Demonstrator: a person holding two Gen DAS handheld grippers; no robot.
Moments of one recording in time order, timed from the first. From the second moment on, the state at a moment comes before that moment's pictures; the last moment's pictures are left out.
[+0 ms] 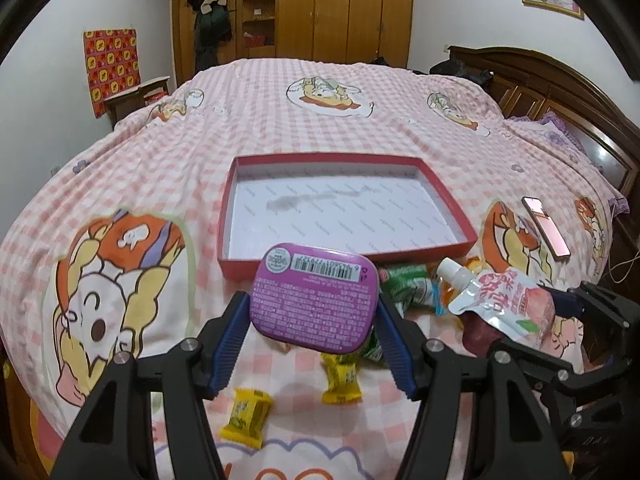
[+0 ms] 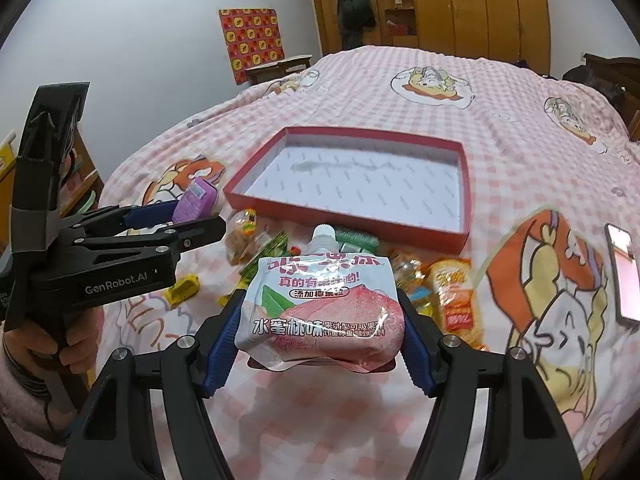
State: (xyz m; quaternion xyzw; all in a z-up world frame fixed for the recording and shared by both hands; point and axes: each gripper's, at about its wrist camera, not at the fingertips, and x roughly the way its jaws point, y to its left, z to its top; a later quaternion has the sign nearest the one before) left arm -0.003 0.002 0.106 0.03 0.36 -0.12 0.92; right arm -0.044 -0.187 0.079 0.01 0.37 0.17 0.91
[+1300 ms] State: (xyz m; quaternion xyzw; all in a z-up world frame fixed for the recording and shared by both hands) left arm 0.134 -0.023 0.098 0.02 0.39 -0.11 0.91; right arm 0.082 -0.213 0.091 0.01 0.38 0.16 0.91
